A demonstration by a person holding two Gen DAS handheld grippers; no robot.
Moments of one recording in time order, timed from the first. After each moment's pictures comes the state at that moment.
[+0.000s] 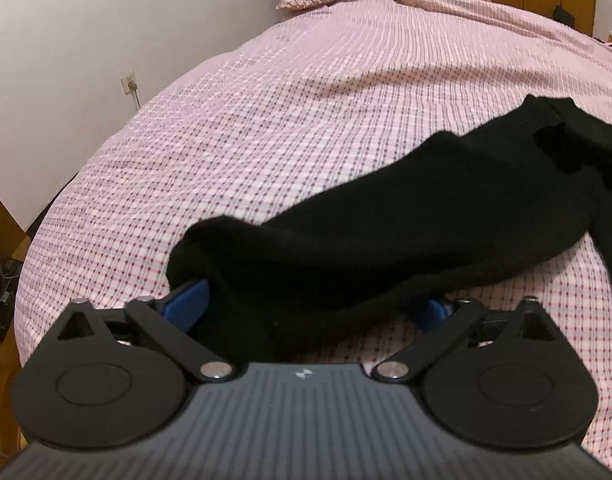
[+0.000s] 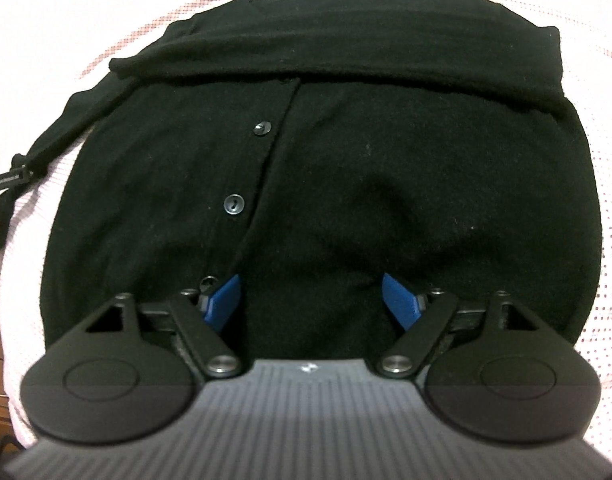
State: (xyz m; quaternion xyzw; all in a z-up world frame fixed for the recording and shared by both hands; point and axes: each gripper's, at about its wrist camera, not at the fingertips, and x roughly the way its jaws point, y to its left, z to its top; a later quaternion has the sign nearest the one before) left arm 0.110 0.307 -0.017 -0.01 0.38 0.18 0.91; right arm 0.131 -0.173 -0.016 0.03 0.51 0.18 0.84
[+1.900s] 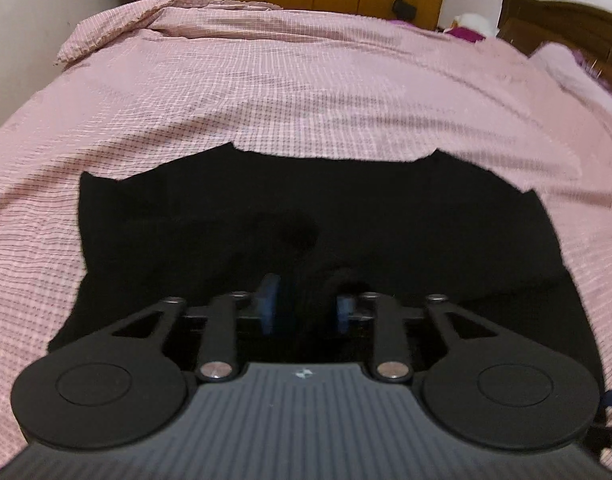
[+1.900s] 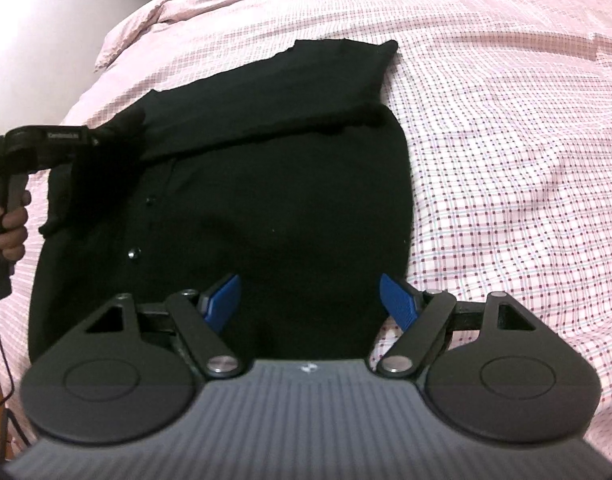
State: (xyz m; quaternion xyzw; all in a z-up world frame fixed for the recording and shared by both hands) left arm 0.236 0.018 0.018 -0.01 0.38 -0.05 0.92; right arm 0.095 -0.283 0.002 0.11 0.45 0.08 0.88
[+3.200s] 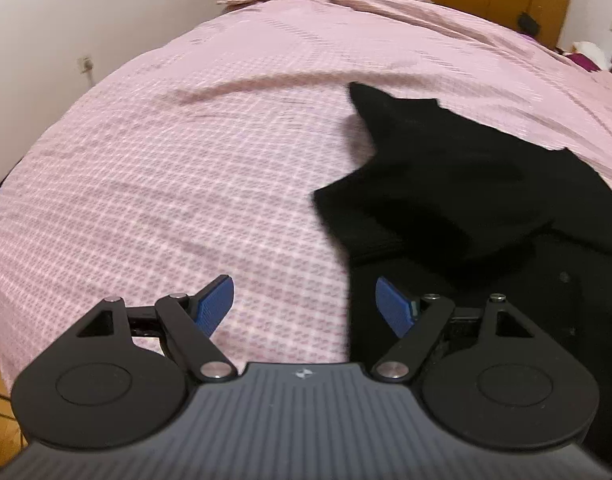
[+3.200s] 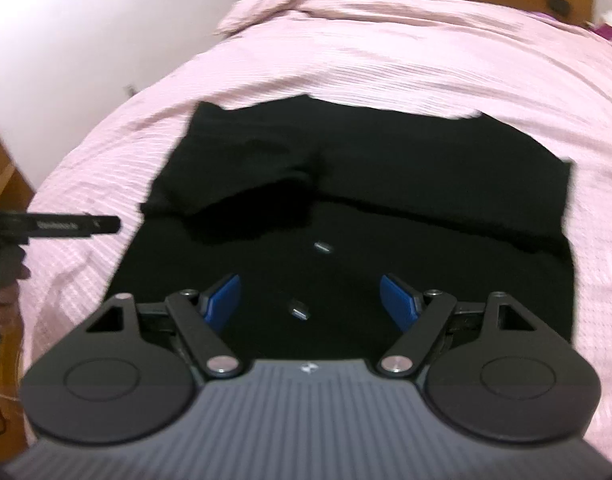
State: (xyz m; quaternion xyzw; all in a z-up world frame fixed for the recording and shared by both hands) left arm 0.095 0.155 0.032 -0.07 0.41 0.13 0.90; right arm 0.131 -0.145 0.053 -0.01 0.40 0.24 0.88
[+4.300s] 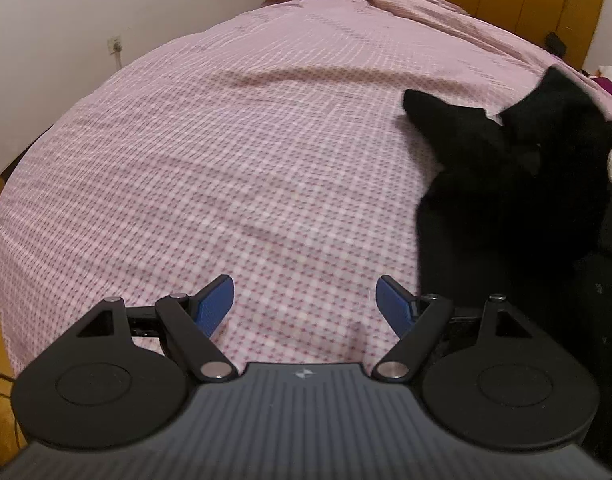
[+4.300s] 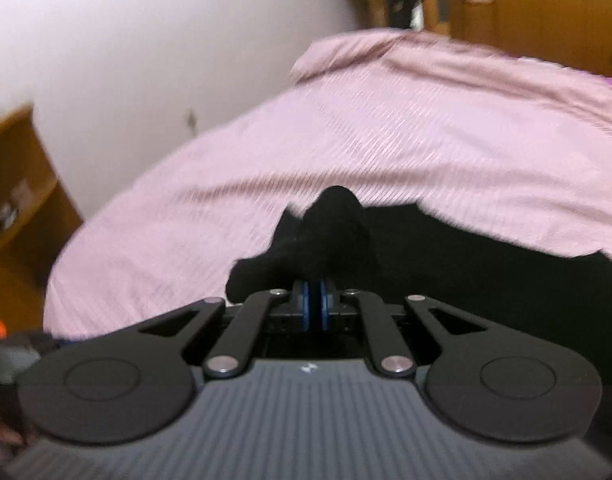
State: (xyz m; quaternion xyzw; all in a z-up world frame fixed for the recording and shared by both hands) left arm 0.087 0.190 0.020 -0.10 0.40 0.16 0.90; right arm 0.216 -0.048 0.095 -0.01 0.33 0.32 0.89
